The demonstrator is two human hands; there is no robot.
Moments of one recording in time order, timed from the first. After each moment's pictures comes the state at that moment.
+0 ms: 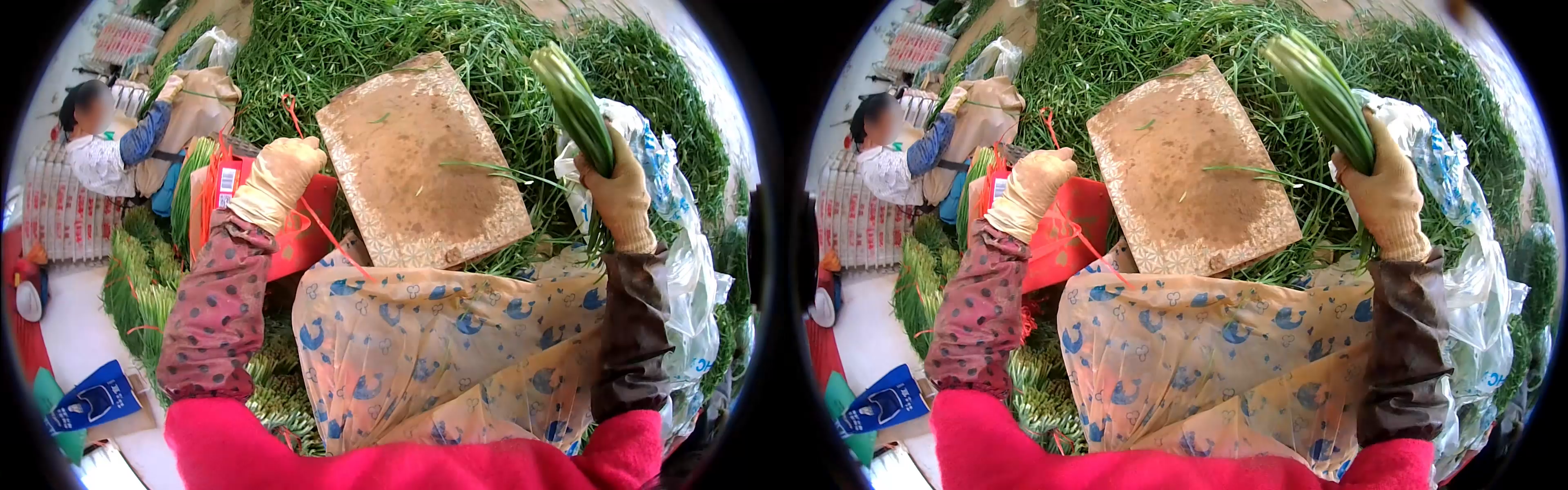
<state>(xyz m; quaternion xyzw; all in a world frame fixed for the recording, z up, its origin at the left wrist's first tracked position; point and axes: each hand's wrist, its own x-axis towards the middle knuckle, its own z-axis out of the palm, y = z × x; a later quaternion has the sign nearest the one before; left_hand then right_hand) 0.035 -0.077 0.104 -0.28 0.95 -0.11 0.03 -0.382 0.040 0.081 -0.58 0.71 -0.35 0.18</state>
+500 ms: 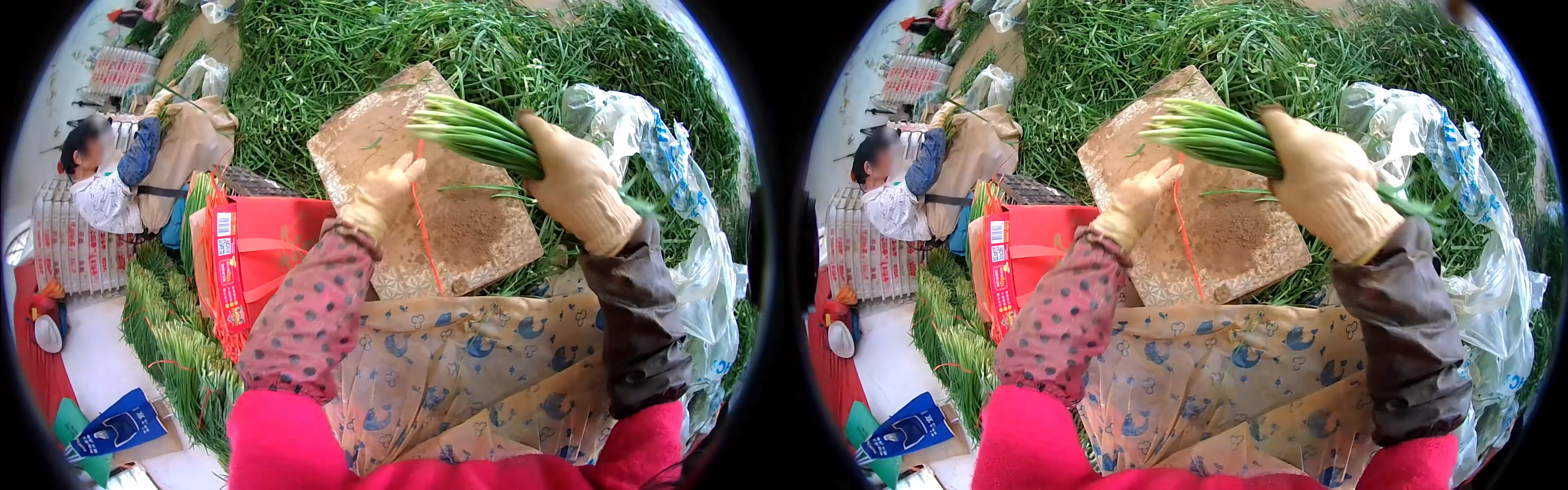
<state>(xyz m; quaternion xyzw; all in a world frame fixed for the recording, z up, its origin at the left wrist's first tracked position) -0.062 -0.079 -0.043 -0.51 0.83 0.21 -0.05 -0.335 -0.012 0.106 -0.68 0.69 -0.10 0.23</state>
